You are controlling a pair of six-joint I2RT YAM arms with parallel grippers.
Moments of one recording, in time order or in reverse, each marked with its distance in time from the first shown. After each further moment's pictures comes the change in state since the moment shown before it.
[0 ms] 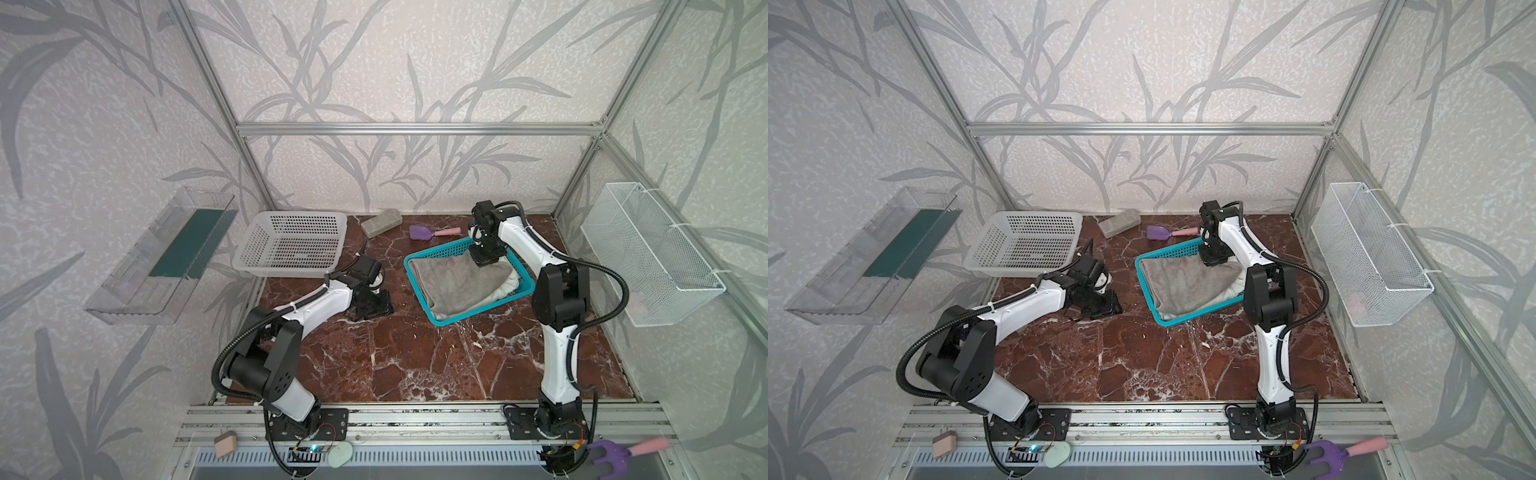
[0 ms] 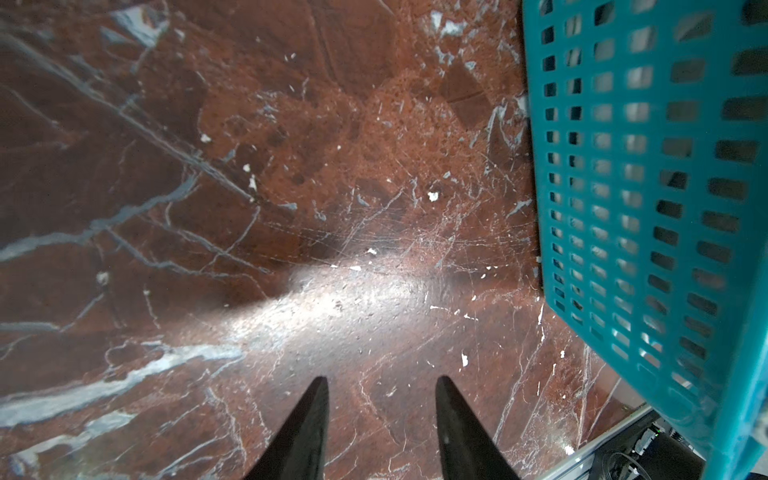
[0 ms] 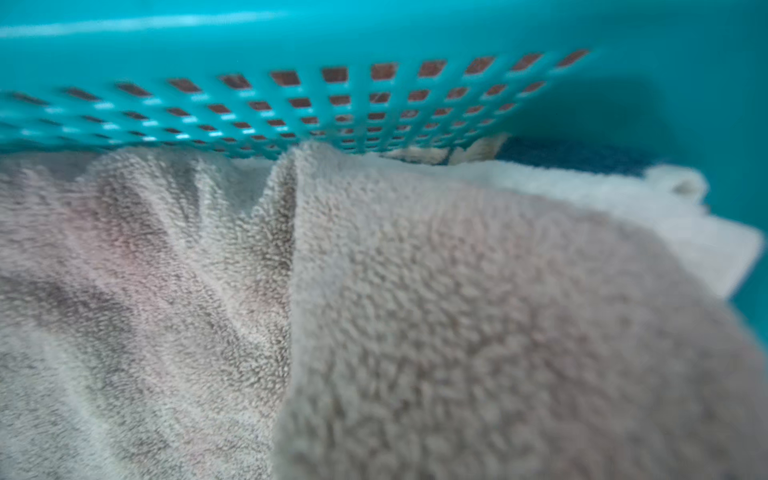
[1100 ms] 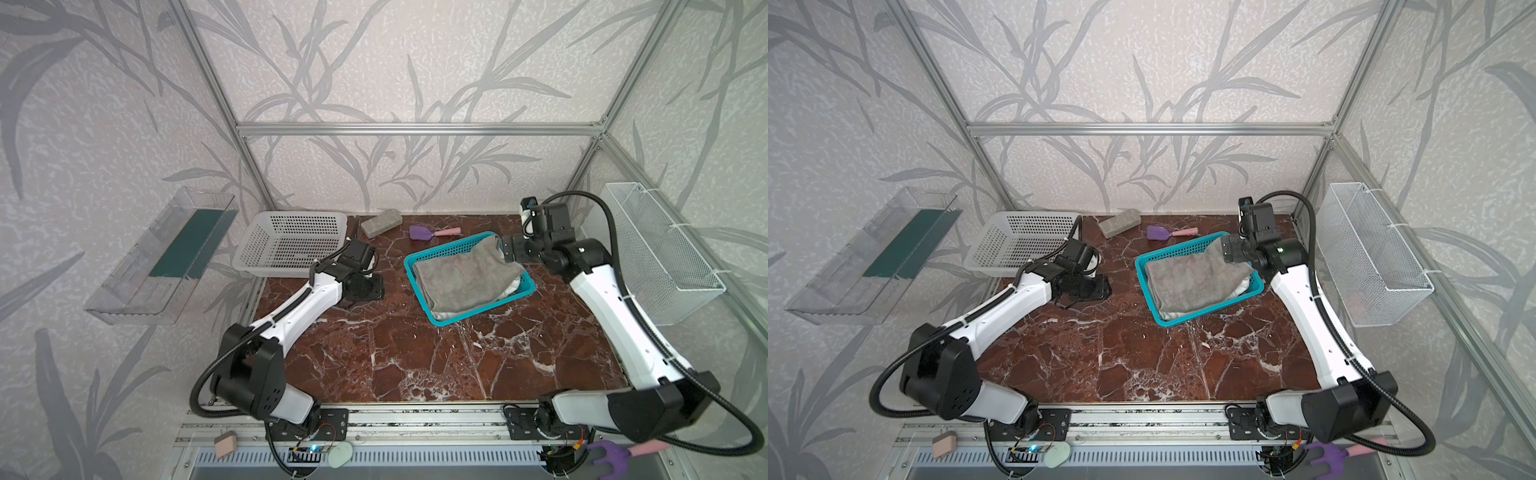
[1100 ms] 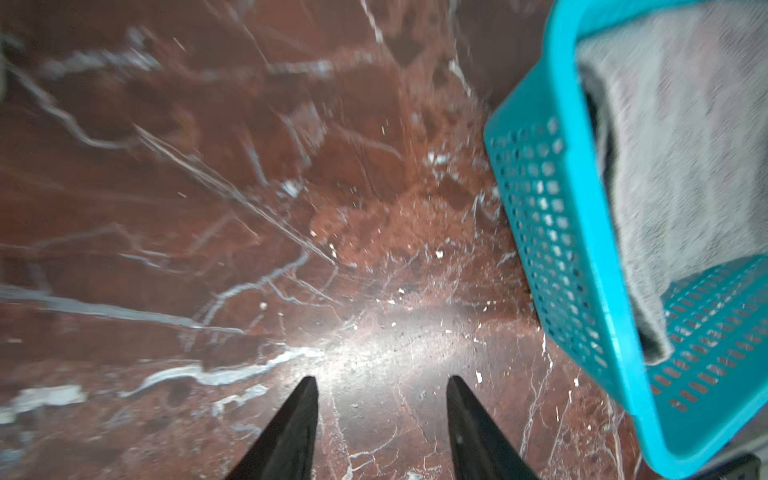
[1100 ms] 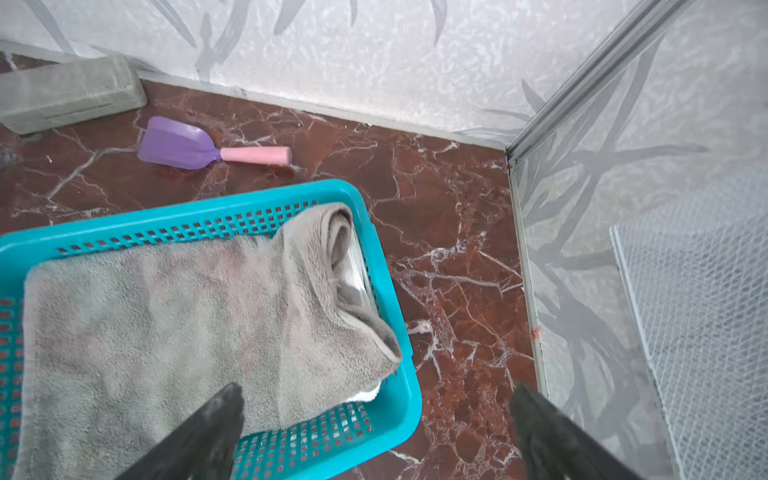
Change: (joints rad) left arm 0.038 -0.157 0.172 -0.155 -0.255 0.132; right arm -0.016 -0.862 -0.589 0.370 0.192 0.054
